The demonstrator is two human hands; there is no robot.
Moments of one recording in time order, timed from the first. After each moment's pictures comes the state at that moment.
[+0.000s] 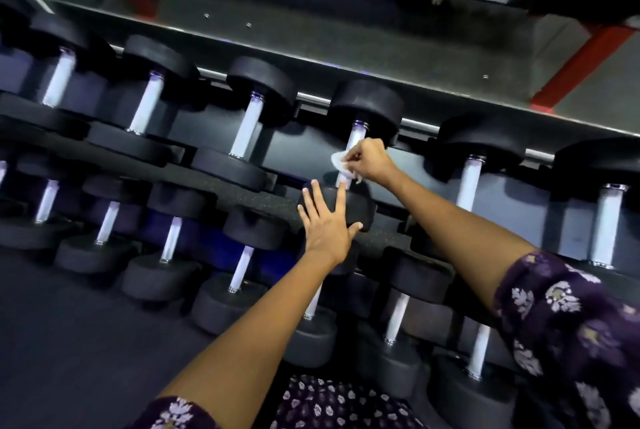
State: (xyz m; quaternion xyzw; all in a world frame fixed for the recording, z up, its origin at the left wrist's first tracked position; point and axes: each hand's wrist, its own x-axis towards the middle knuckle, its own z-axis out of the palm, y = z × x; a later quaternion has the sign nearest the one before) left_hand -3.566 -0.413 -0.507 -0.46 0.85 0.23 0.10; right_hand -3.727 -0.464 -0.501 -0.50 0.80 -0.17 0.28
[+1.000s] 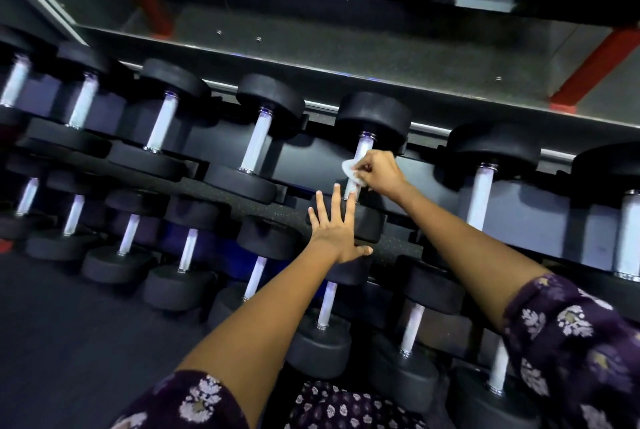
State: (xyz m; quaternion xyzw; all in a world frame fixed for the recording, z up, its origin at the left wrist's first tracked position) left_hand -3.573 -0.436 -0.487 -0.37 0.86 0.22 0.27; right_hand -3.735 -0.459 -0.510 -0.53 0.78 -0.22 0.24
